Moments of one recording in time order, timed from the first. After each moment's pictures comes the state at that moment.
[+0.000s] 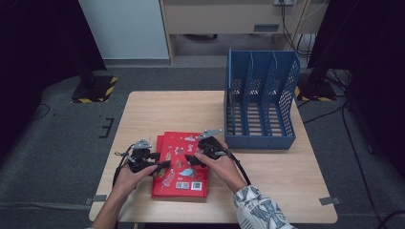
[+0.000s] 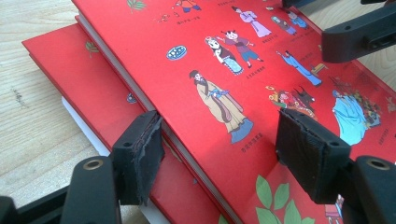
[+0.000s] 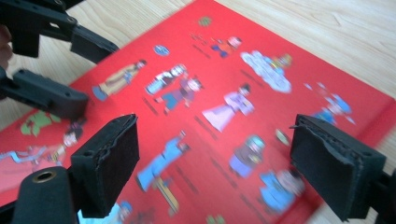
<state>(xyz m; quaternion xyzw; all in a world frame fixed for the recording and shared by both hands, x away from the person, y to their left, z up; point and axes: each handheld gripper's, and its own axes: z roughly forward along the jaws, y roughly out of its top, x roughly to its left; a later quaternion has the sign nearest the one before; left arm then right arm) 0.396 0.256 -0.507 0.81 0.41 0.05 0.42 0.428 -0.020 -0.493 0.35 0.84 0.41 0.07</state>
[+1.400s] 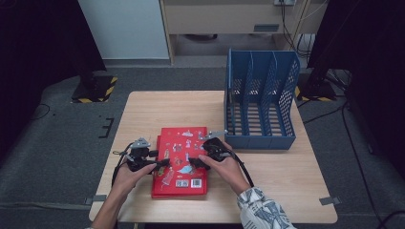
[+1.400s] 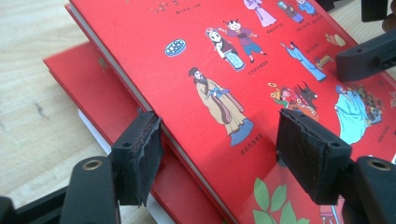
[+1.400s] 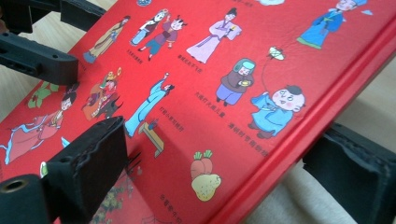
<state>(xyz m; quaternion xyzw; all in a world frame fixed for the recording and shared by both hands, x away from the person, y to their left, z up) 0.396 0.258 -0.496 0.81 0.40 0.07 0.43 0.428 -0.031 -0.496 0.37 0.84 0.40 0.04</state>
